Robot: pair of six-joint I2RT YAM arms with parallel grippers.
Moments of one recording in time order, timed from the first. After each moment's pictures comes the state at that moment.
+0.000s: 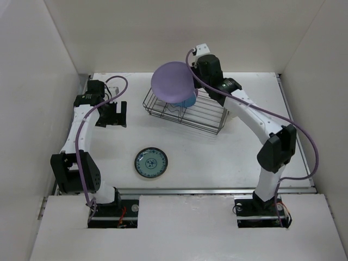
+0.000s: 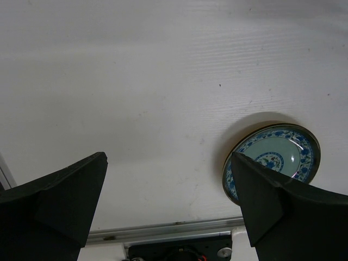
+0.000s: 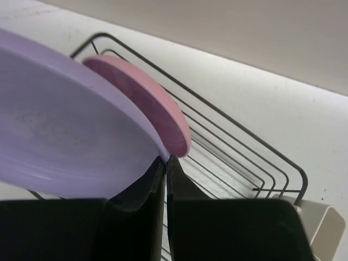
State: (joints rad) left arm 0.06 1.49 1.35 -0.99 0.13 0.08; right arm 0.57 1.87 1.85 -0.40 0.32 0.04
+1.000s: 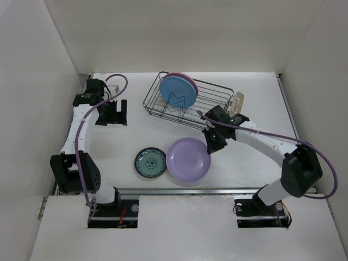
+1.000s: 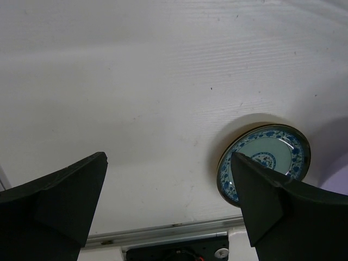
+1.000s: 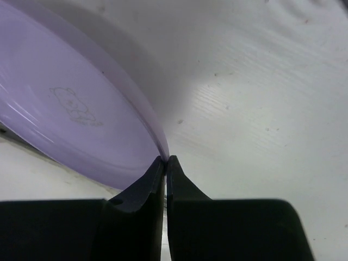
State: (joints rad) left arm 0.06 1.49 1.37 -1.00 0.16 0.08; right arm 0.62 1.48 1.13 -0.82 -0.13 0.27
